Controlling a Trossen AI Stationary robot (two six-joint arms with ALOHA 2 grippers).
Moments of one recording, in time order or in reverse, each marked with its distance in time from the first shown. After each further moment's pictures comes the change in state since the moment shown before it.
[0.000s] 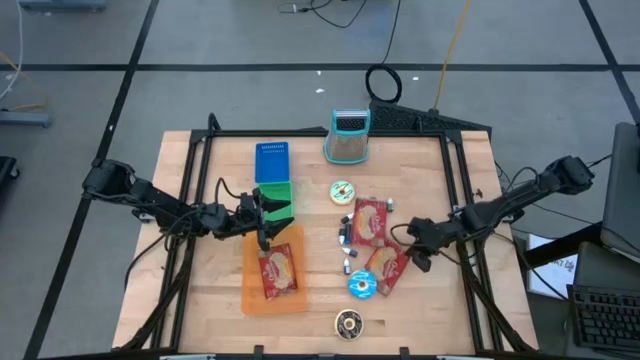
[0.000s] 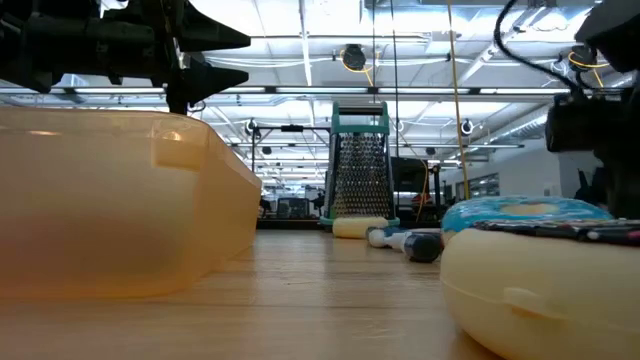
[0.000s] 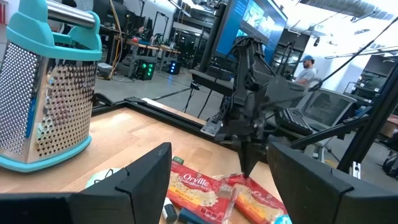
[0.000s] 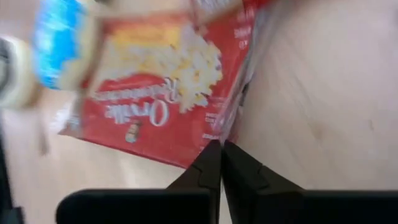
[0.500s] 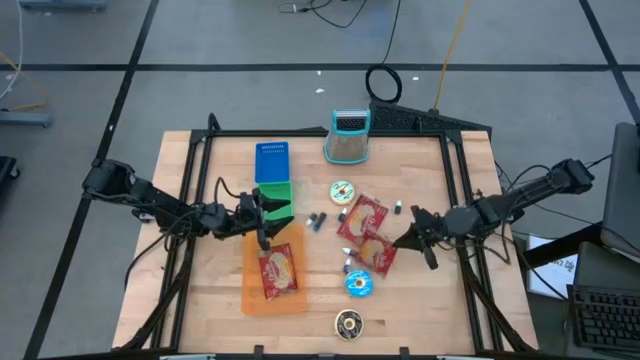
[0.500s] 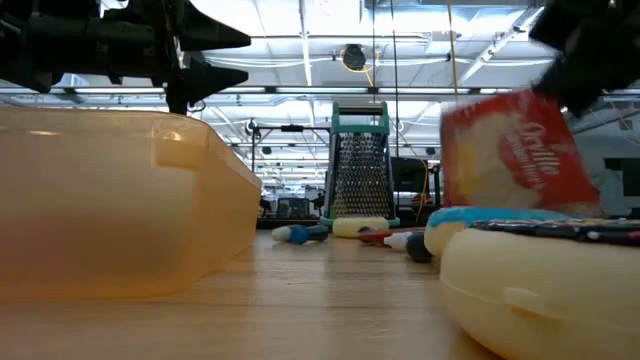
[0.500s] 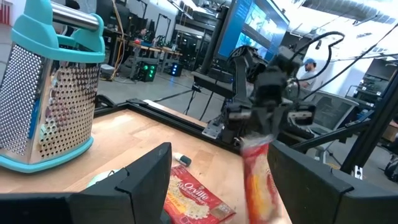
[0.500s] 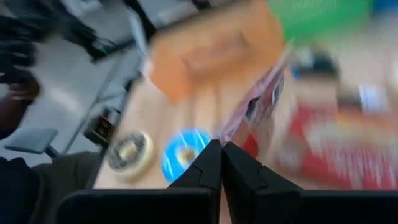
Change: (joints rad) left arm 0.000 0.000 0.000 0.010 -0.010 -0.006; right arm 0.000 -0.213 0.049 0.296 0.106 -0.442
